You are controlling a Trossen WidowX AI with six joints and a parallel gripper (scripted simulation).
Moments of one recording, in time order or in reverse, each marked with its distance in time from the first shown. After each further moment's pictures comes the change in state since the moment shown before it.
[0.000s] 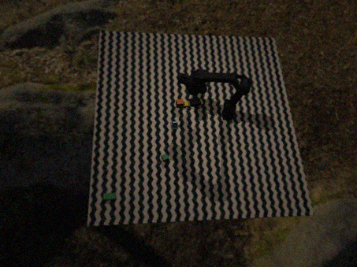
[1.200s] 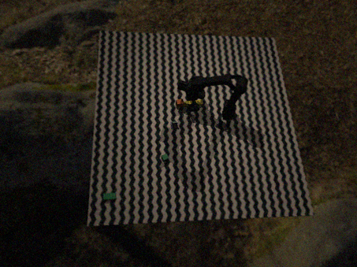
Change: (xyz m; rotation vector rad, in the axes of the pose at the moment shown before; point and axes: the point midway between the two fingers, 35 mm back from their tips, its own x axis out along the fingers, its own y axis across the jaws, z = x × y) arm 0.068 -0.003 0.006 0.000 -0.014 -0.007
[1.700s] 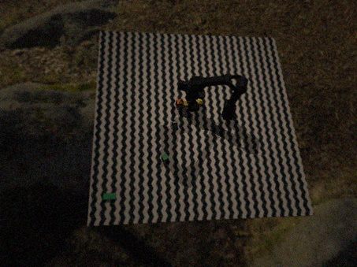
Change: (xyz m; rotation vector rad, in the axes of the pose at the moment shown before) arm 0.000 0.000 0.000 0.000 -0.001 0.000
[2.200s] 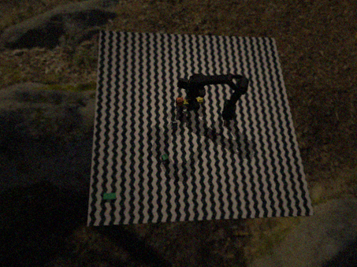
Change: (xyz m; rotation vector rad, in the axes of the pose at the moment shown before) arm -0.024 0.001 -0.002 0.000 -0.005 -0.002
